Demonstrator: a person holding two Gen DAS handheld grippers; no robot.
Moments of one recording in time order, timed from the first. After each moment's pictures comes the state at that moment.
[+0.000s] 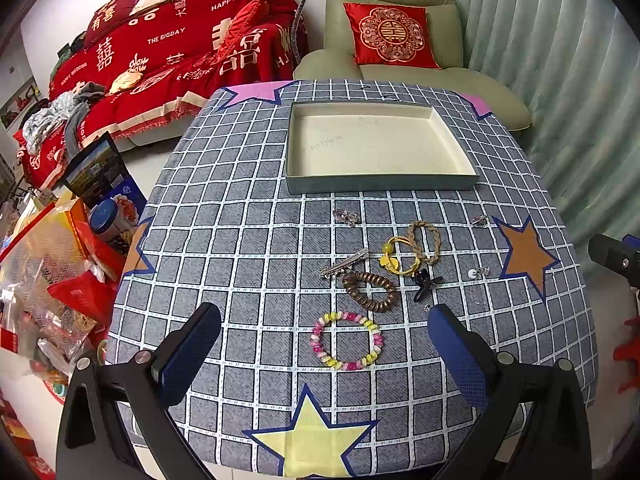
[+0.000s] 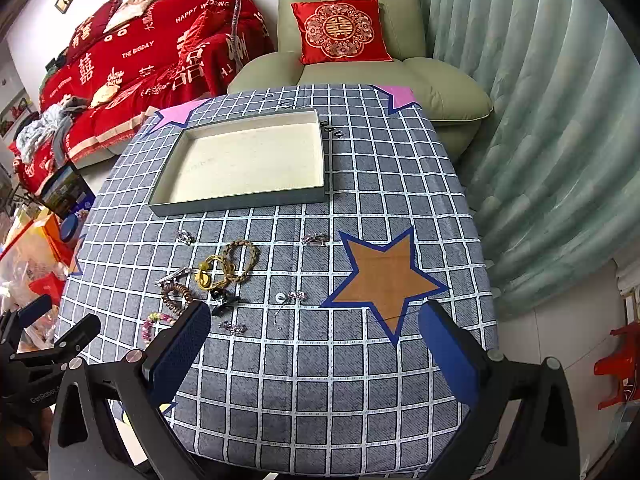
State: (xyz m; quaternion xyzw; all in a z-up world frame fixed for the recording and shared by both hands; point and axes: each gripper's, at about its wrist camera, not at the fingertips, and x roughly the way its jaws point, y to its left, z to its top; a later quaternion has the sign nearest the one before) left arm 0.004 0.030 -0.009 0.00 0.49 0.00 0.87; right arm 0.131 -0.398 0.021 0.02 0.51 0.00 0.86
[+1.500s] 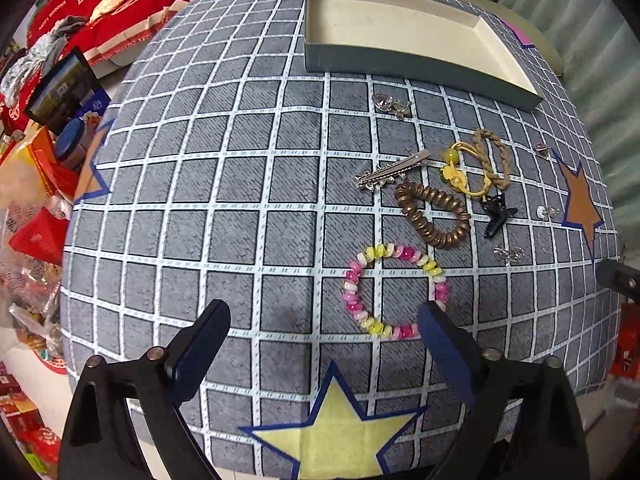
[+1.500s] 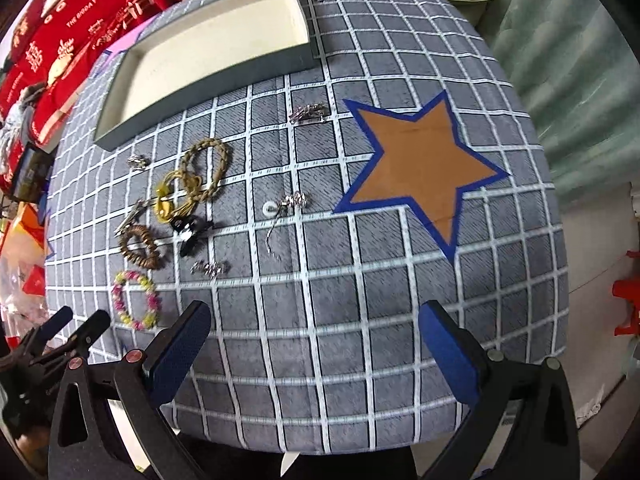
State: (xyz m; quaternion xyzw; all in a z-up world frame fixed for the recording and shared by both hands) left arm 0.041 0.056 -0.112 -0.03 0.63 0.00 0.78; right arm 0.163 -0.397 -0.088 0.09 0.67 -0.02 0.74
